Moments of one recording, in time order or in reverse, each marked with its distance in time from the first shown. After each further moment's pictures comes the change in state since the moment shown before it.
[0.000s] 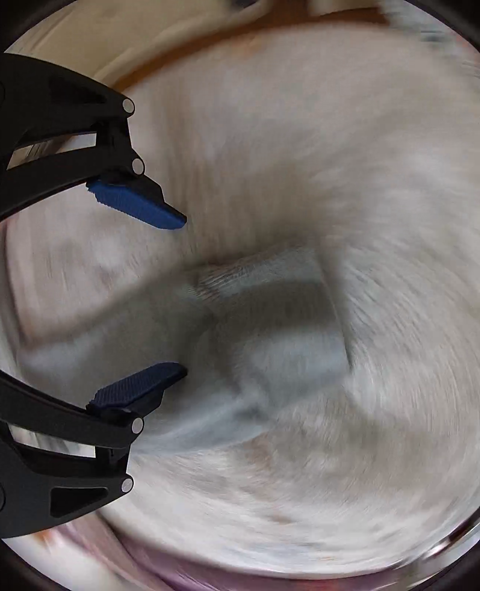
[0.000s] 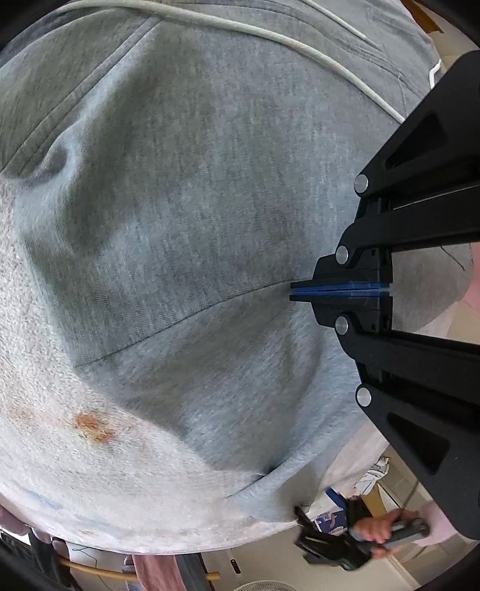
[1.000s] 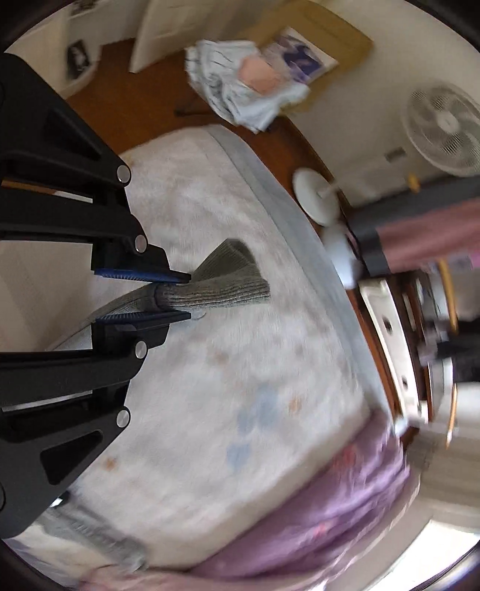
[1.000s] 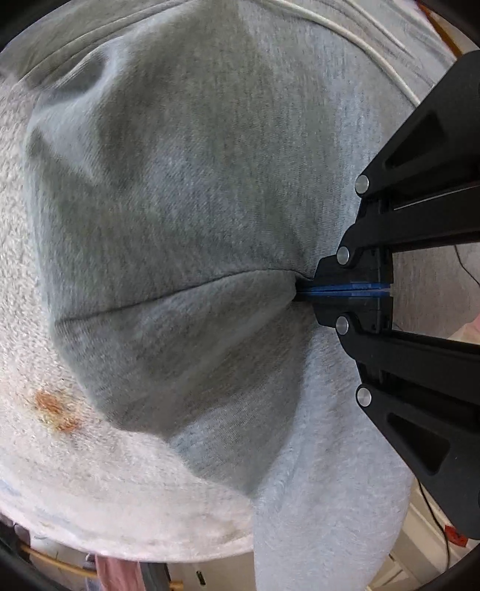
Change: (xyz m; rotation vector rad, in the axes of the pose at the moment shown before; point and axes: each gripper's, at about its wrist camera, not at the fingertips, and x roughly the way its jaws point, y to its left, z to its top) left arm -0.203 -0.170 -0.199 0.605 -0.714 0.192; right arm 0.020 0.009 0.046 -0.122 0.007 -0.034
